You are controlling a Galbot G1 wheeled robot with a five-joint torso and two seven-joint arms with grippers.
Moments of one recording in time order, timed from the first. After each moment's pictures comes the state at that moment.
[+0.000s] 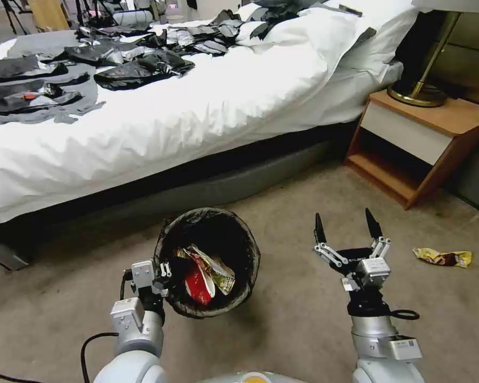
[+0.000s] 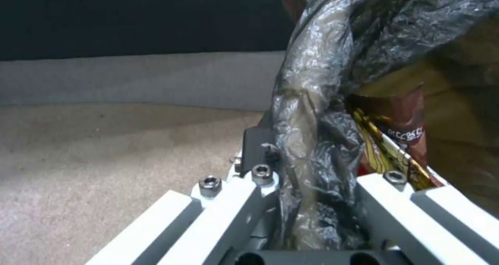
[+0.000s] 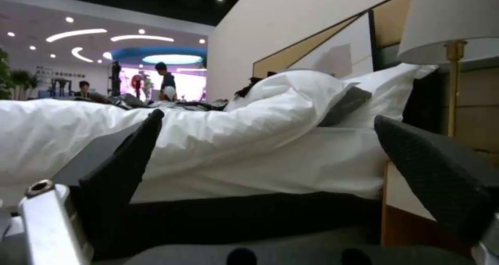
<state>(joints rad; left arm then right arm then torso) 1.76 -1.51 -0.44 -2.32 -0.17 0.31 -0.31 -1.69 1.33 0.41 2.13 0.01 0.54 0.18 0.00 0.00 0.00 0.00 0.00</state>
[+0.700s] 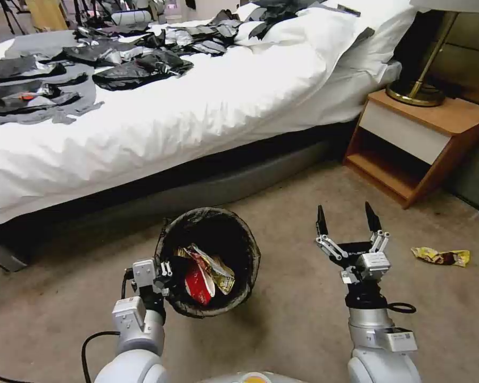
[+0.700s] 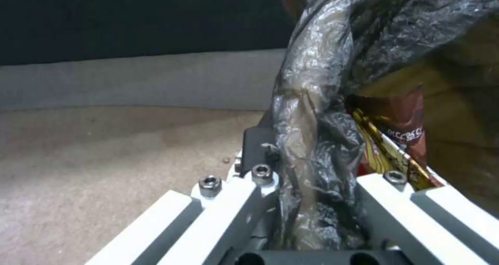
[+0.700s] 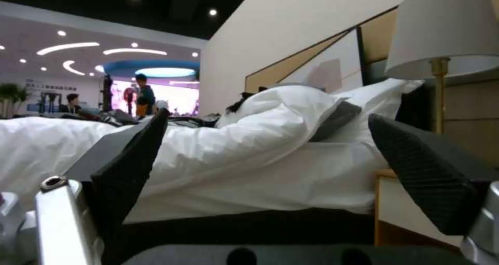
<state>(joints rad) 1.76 -1.52 -0.43 -2.32 -0.15 0.31 -0.31 -1.65 1.34 0.40 2.13 0.00 0.55 0.17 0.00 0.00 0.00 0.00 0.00</state>
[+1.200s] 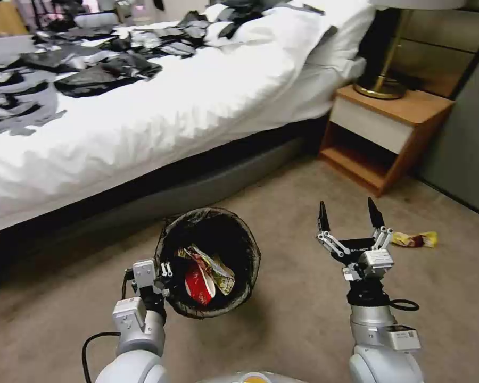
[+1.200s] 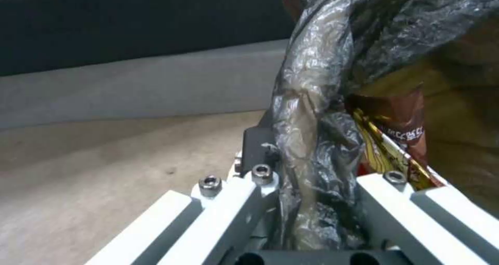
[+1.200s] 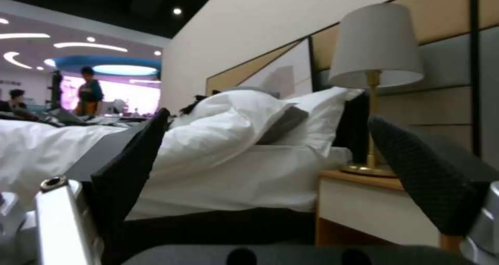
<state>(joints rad) 1.76 -1.52 -0.43 -2.32 -0.14 0.31 -0.31 -1.65 1.34 0.41 2.14 0.00 0.55 0.17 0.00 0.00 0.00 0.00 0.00</state>
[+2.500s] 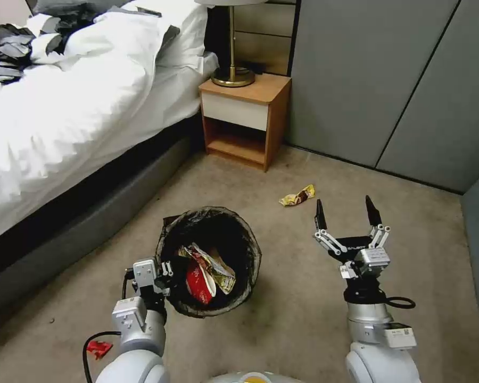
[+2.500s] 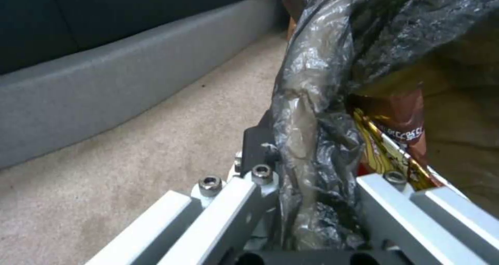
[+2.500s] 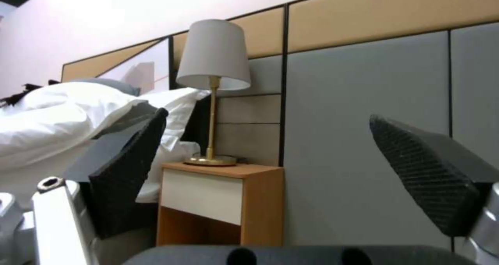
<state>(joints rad) 1.76 -1.52 -0.42 -2.32 -0.14 0.31 -0.31 -1.63 1.35 0.39 2.14 -0.02 0.53 0.18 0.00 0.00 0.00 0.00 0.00</state>
